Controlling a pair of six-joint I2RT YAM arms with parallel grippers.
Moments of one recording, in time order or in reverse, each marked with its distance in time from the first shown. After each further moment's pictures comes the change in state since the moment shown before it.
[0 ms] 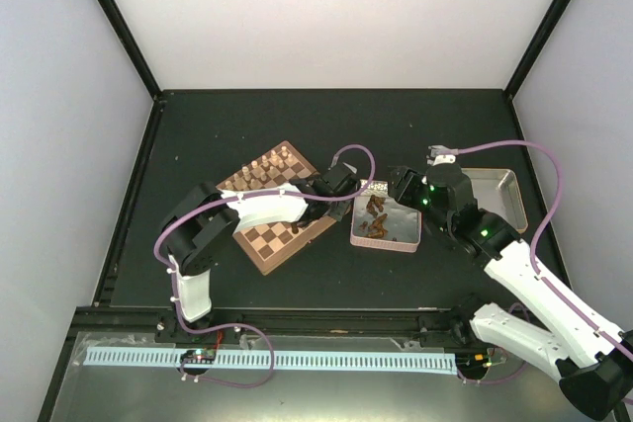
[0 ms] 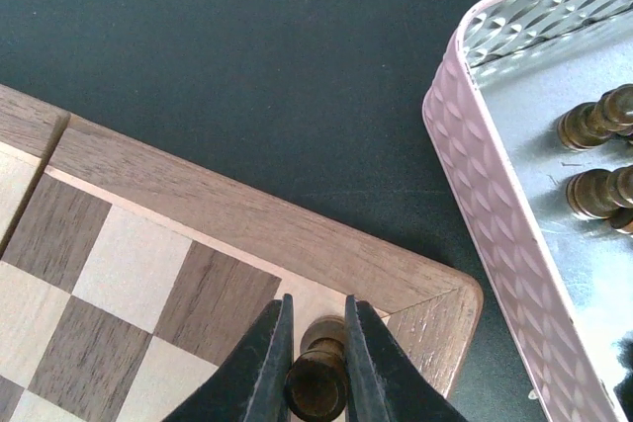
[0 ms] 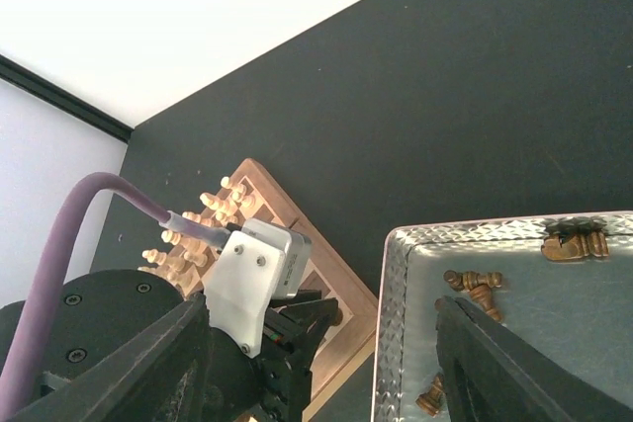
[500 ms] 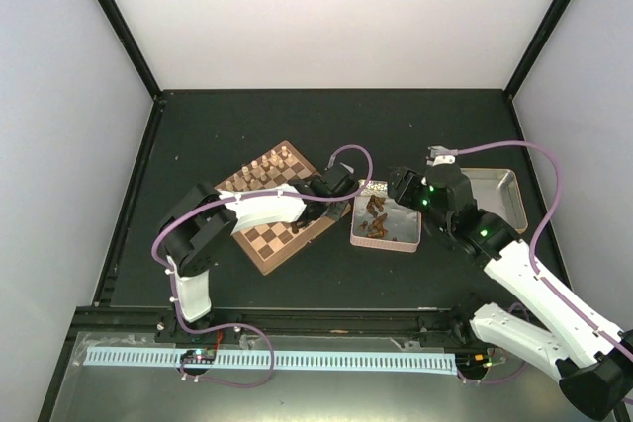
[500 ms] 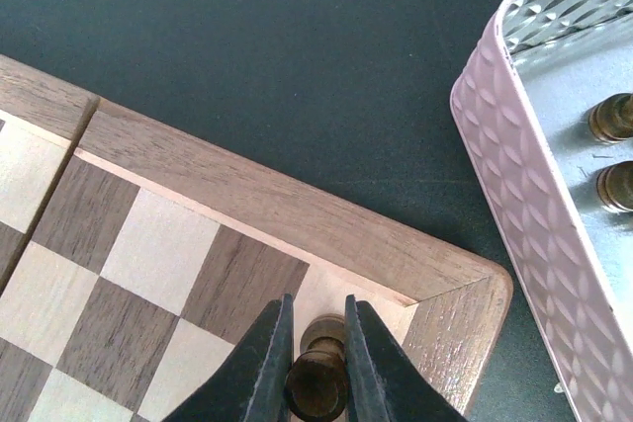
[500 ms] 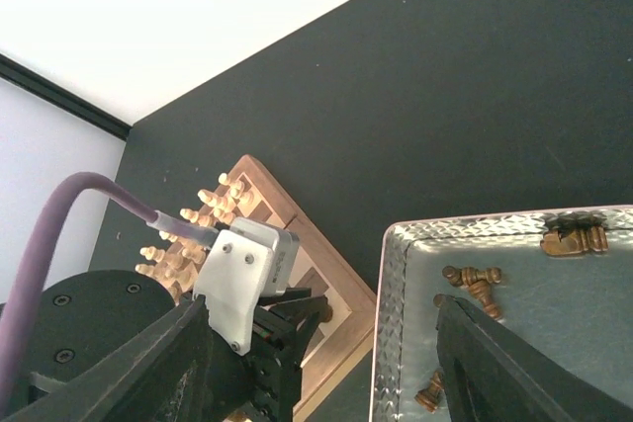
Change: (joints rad) left arm 0.002 -0.014 -0.017 -0.007 -0.022 -0.010; right arm 0.000 0.000 -0.003 0.000 -0.002 0.006
